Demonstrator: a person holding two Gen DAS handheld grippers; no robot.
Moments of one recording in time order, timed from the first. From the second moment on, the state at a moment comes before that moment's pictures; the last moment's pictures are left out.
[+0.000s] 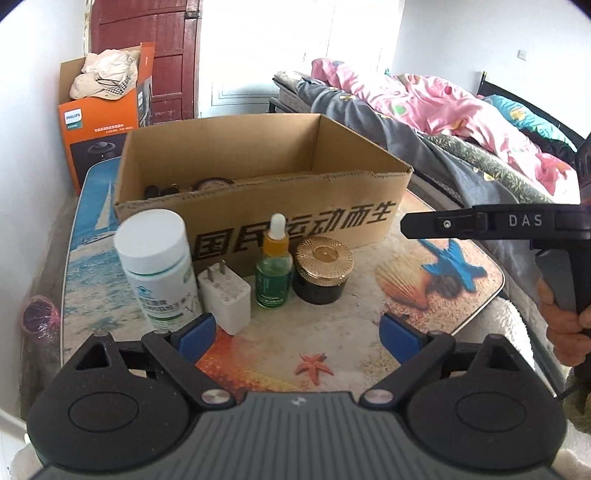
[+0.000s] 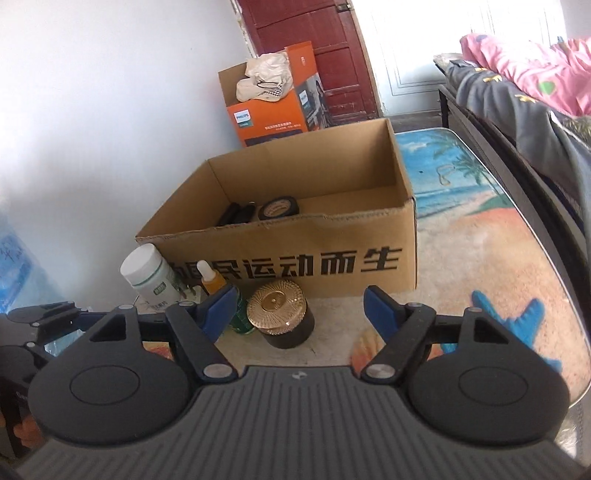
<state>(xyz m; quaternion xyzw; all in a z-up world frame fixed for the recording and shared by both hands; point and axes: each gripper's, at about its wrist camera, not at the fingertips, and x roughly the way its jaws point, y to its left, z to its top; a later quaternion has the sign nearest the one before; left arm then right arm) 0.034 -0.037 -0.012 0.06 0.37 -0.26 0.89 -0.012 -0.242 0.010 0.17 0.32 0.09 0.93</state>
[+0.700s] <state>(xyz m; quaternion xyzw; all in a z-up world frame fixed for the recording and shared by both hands) 0.065 -0.120 -0.066 0.12 0.35 -0.28 0.89 0.081 -0.248 -0.041 0.23 0.39 0.18 0.88</state>
